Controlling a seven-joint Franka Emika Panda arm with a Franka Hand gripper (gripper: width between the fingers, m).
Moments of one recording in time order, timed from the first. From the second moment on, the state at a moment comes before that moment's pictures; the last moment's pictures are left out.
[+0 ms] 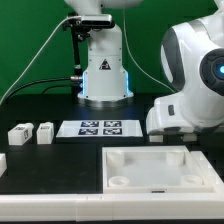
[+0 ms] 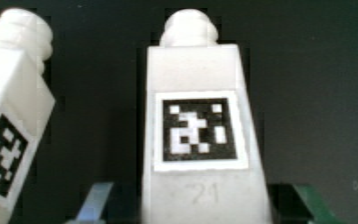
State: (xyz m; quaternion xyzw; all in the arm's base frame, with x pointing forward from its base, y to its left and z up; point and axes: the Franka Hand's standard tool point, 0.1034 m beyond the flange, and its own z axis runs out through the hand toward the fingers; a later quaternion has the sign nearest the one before) arm 0.383 0.182 0.004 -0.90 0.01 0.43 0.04
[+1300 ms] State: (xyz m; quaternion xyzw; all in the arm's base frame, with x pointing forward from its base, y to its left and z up) arm 0.429 0.179 0.088 -0.97 0.03 0.22 0.04
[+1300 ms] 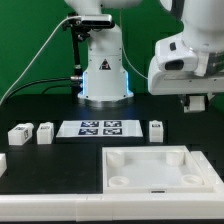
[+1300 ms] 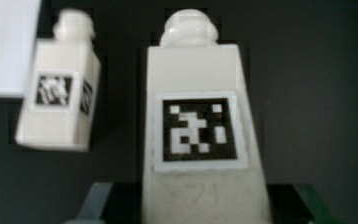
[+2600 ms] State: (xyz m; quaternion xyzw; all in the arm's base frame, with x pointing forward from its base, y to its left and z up) arm 0.550 0.116 0.132 -0.98 -0.11 -0.16 0.05
